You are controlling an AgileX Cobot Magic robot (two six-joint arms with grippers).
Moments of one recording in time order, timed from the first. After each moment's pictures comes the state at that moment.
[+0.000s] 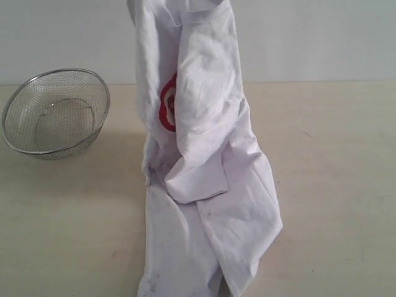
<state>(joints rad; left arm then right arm) -0.28 1.98 -2.09 -0.77 1.01 0.51 0.15 0.11 0.00 -0.05 0.27 0.26</state>
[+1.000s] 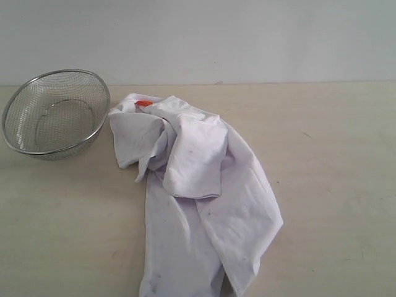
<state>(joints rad) -0.14 1.80 -1.91 -1.03 1.21 0.58 0.15 0.11 0.00 -0.05 0.27 0.26</state>
